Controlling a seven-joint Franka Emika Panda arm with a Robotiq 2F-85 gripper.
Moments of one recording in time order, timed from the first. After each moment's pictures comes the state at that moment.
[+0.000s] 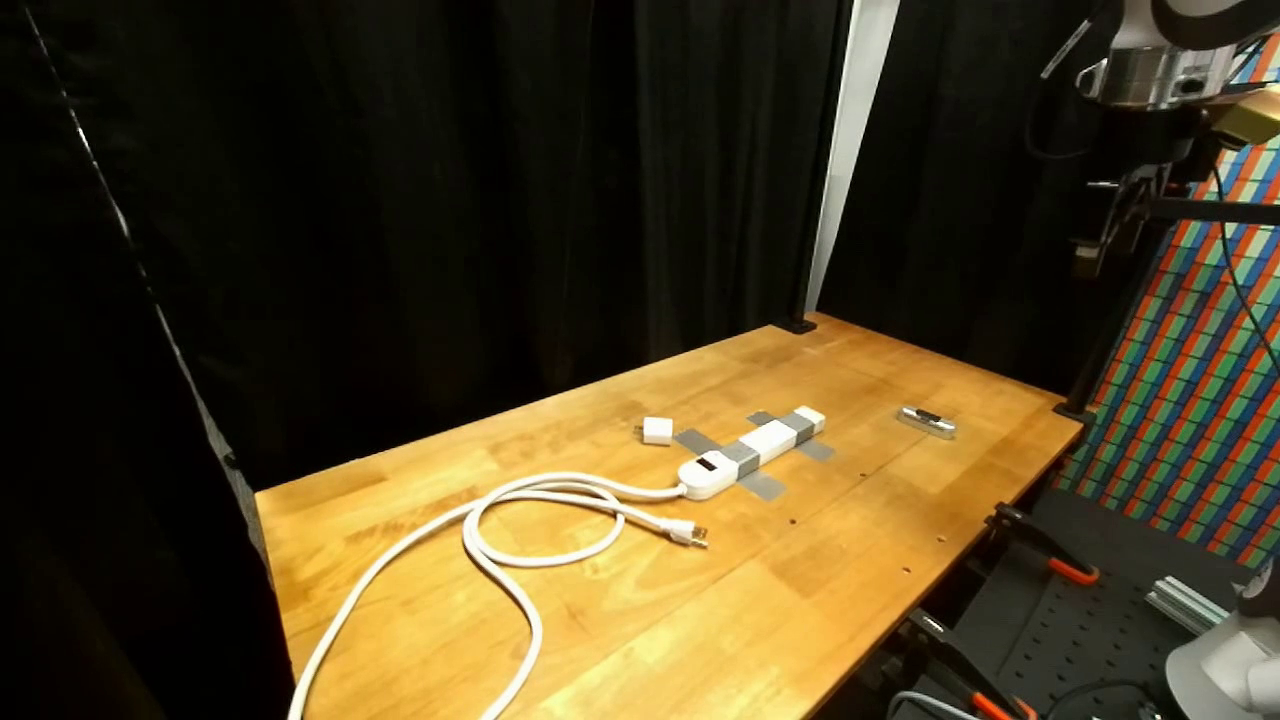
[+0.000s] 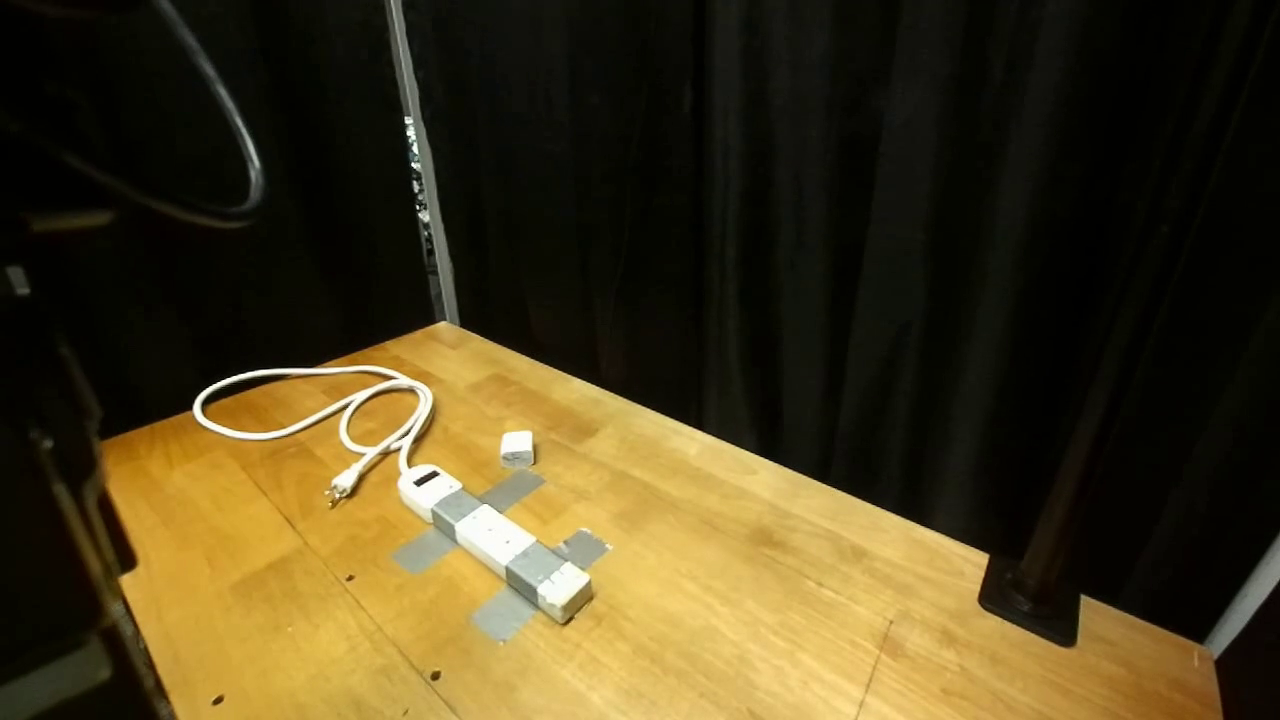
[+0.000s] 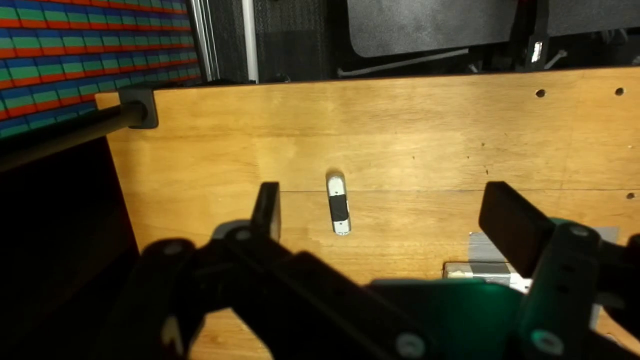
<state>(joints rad) -0.34 -0.67 -0.30 -2.71 -0.43 2.07 -0.29</state>
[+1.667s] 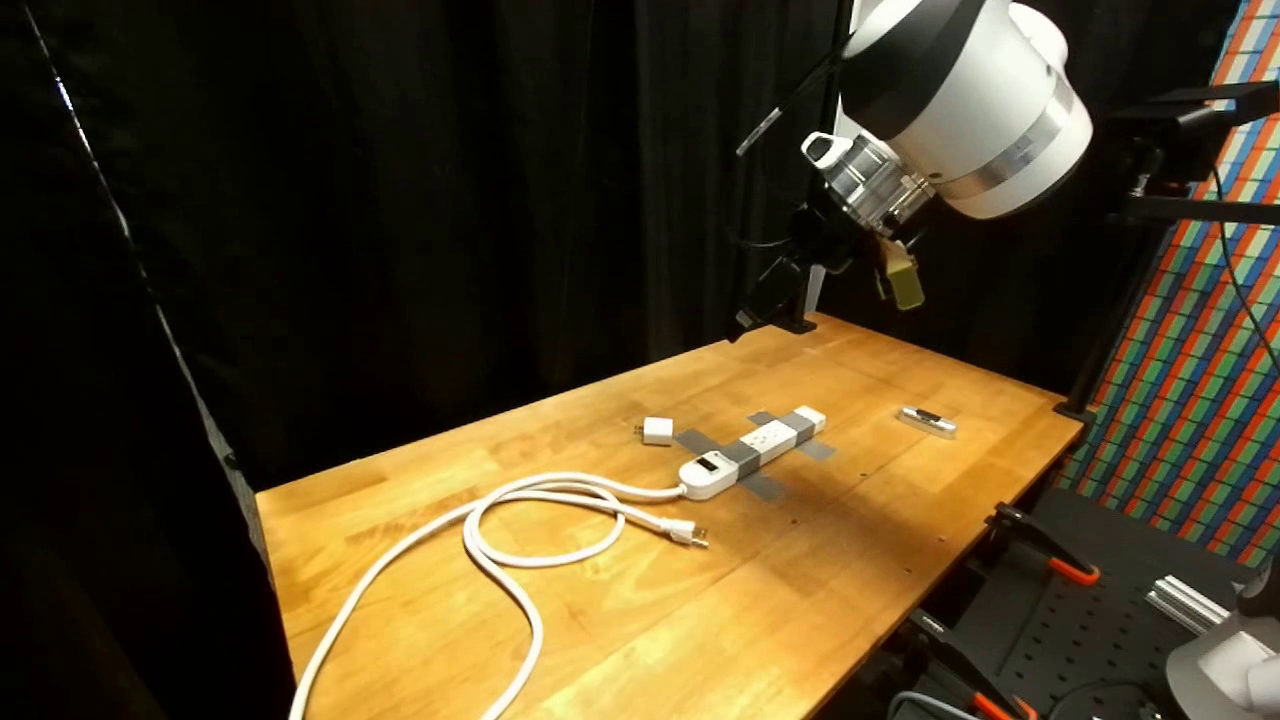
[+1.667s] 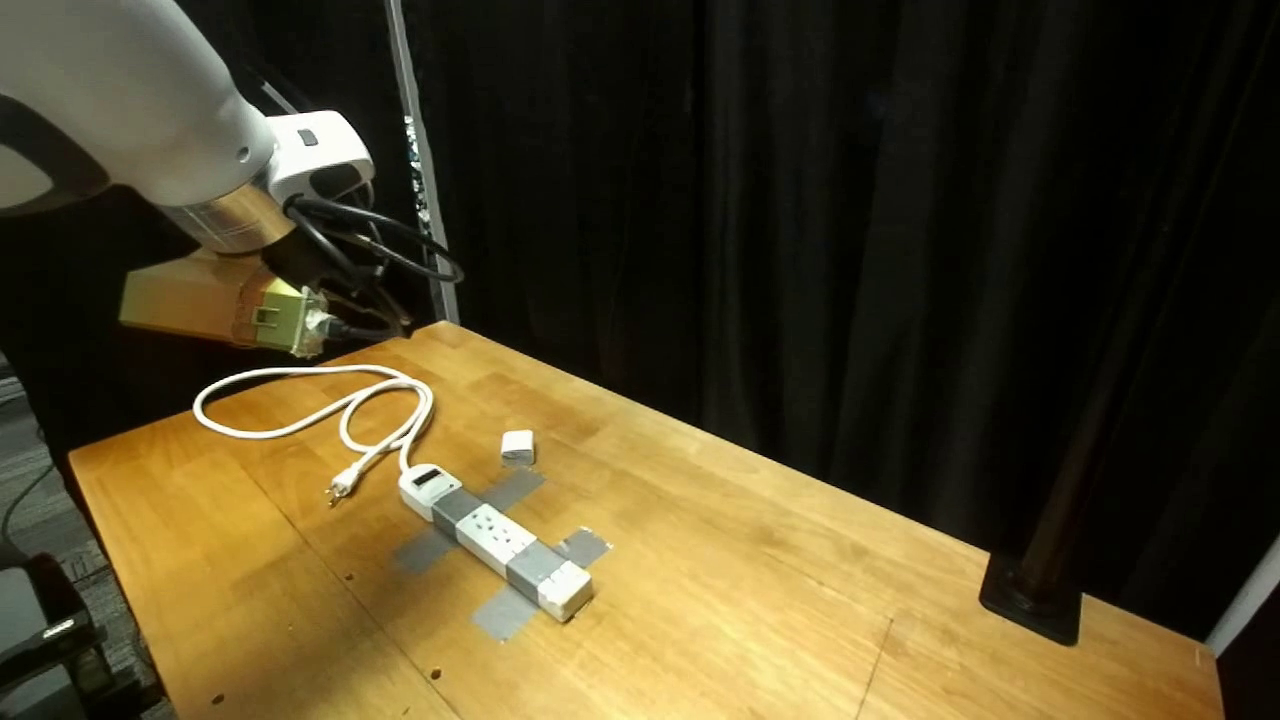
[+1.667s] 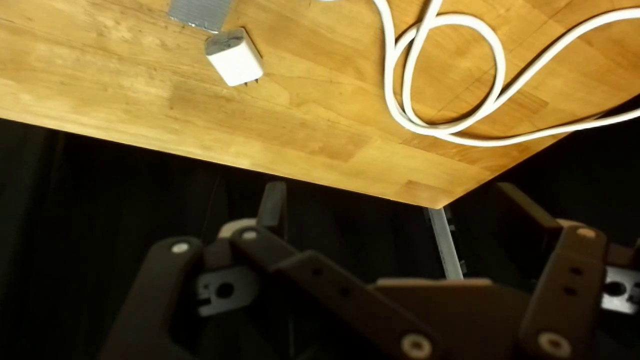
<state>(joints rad) 1.04 -0.28 -0.80 -2.73 0.89 3.11 -1.17</state>
